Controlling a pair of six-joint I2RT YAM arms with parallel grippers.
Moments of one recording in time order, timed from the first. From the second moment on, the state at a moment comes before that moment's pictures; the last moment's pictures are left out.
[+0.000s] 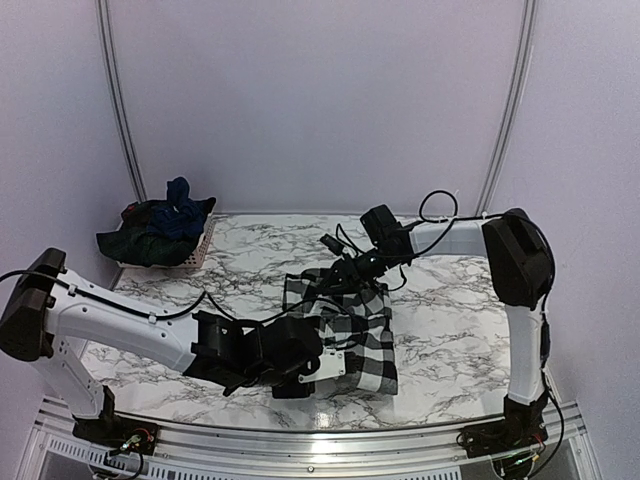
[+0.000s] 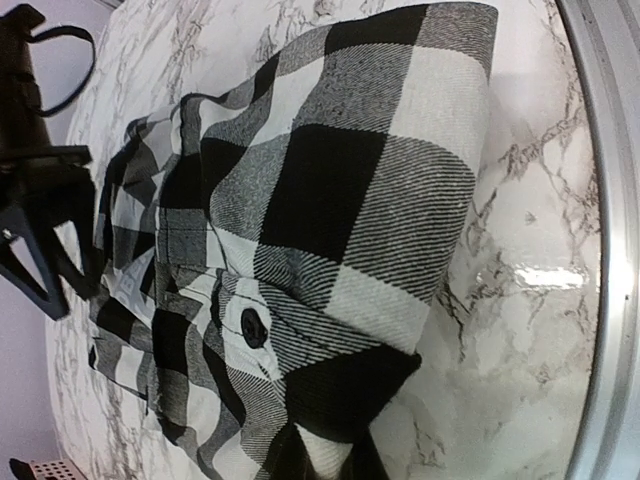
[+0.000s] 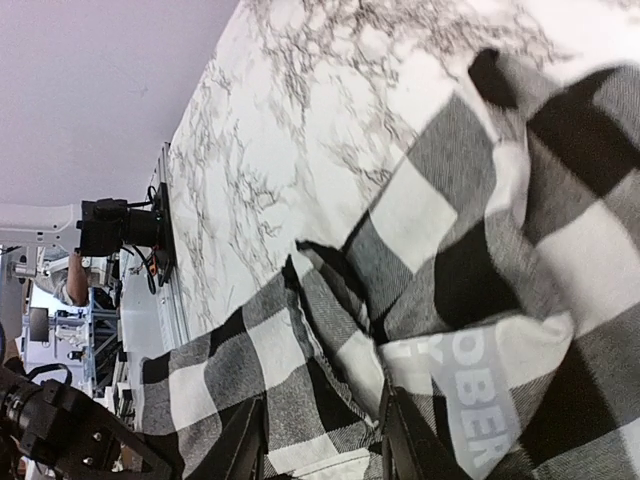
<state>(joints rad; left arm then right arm) -1.36 1.68 1.05 -0.27 -0.35 0.40 0.56 2.14 1.51 -0.40 -0.97 0.17</state>
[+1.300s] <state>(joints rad) -1.20 1.71 1.45 -0.81 0.30 0.25 0.61 2.05 1.58 -0.56 -0.92 -0.02</state>
